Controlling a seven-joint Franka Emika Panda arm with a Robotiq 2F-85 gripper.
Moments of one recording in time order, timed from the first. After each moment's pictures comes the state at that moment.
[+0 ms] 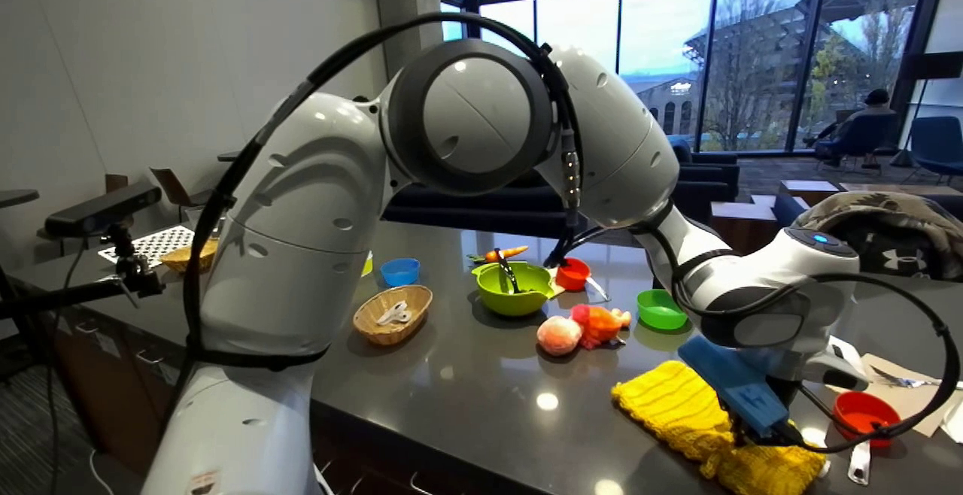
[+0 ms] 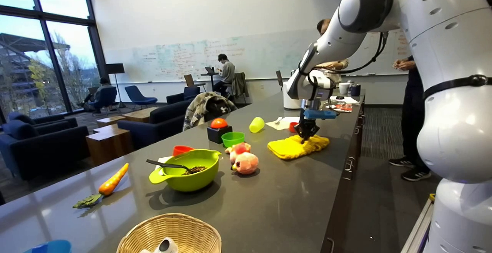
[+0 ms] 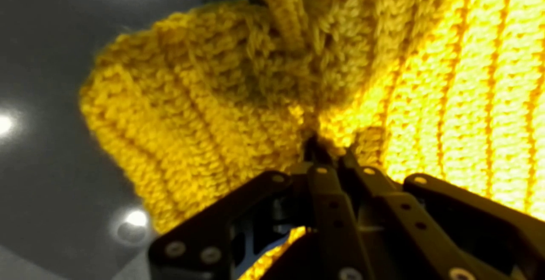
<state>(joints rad) -0.37 0.45 -0.16 -1.95 0.32 2.40 -0.24</state>
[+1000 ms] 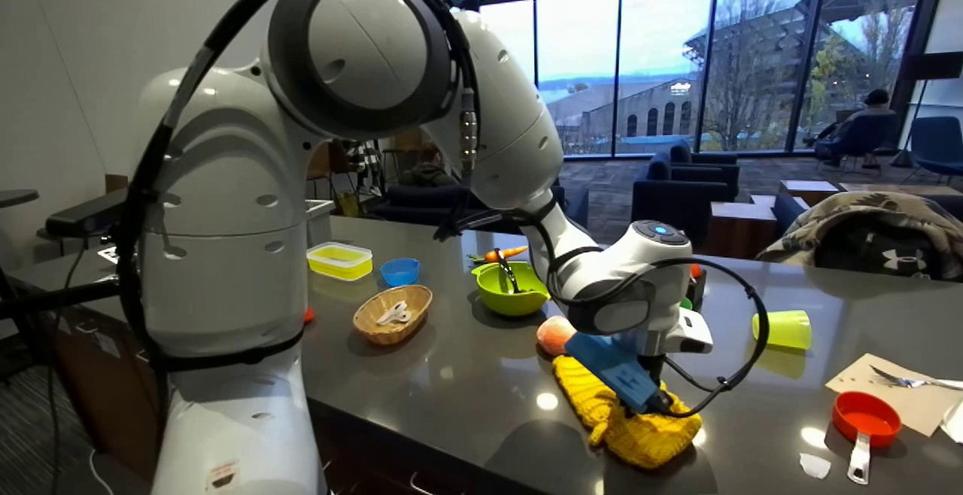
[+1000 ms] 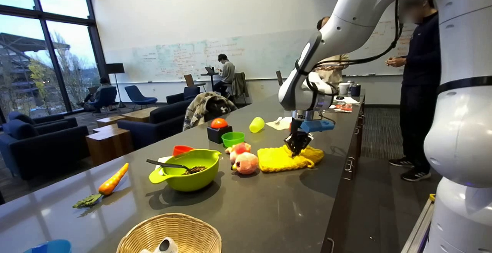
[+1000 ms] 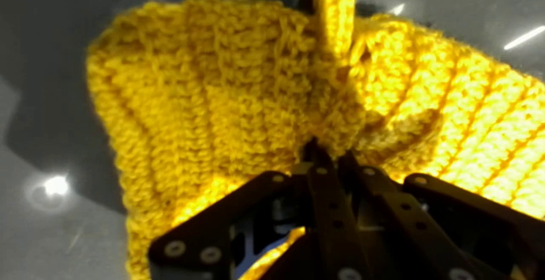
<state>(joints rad) -0.25 0.16 -0.03 -2.43 0.32 2.65 -0.35</state>
